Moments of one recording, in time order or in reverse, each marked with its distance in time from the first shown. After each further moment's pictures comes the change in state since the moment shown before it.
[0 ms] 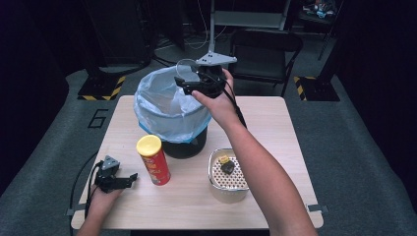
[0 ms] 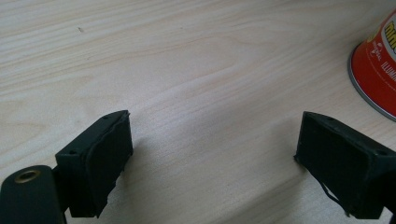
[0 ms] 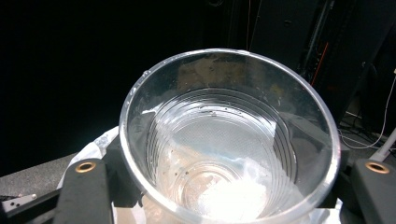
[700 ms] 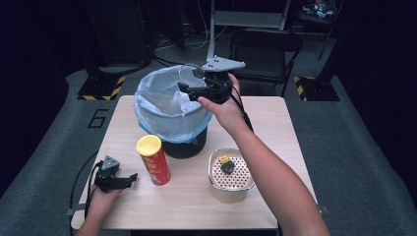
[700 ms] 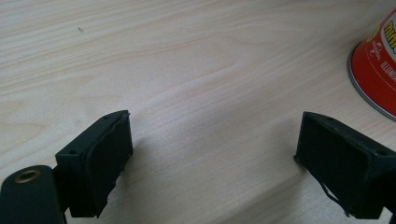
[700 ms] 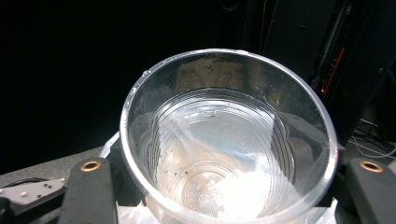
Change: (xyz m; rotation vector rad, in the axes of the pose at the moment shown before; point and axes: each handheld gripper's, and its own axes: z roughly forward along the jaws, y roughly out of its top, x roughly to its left) left arm 0.000 -0.001 0.001 -0.019 0.006 -0.002; right arm 0.006 -0.004 -0.024 -0.017 0.056 -0.014
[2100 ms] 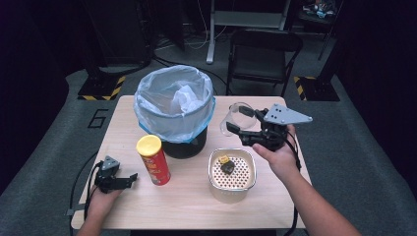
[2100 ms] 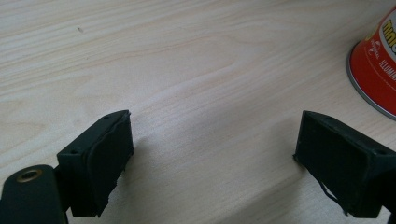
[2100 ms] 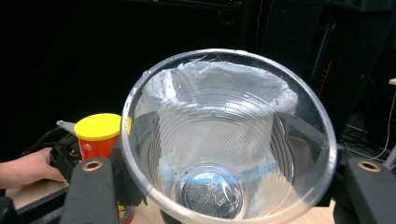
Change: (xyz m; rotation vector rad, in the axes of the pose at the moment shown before) left arm 0.000 0.000 -0.001 0.004 0.002 0.009; right arm 0.006 -0.083 -0.144 -0.098 0.007 -0.022
